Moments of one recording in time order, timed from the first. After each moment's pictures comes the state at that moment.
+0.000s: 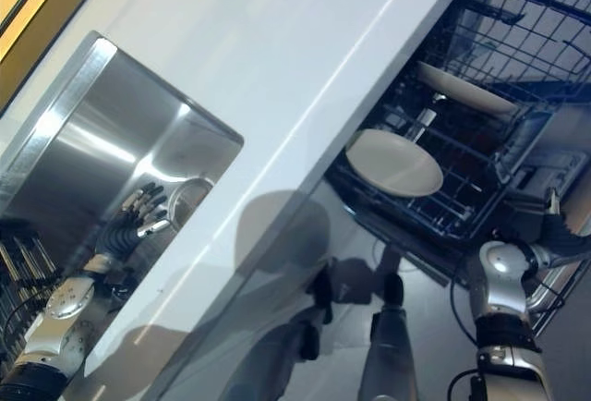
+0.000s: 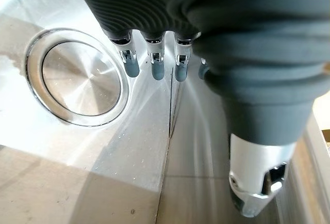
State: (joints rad) left arm -0.06 0.70 -0.11 0.24 -0.72 -0.26 -0.12; right arm -0.38 -0.53 -0.24 0.54 0.42 -0.25 -1.04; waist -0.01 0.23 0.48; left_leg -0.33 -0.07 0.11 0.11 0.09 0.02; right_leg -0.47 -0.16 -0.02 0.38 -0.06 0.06
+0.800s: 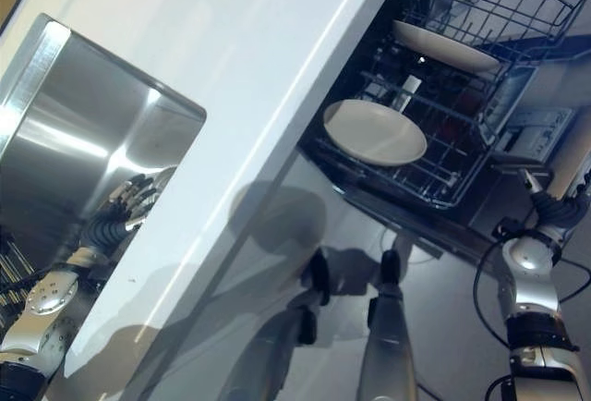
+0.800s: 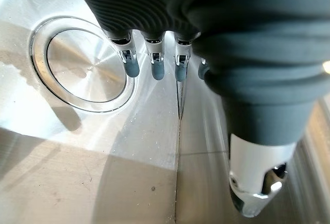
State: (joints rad) left arm -0.04 0.78 -0.08 0.16 -0.74 -0.23 -0.09; right arm -0.37 -0.69 -0.14 0.56 0.46 -0.20 -0.66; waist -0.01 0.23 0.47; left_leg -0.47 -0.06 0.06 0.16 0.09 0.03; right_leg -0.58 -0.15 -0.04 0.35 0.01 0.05
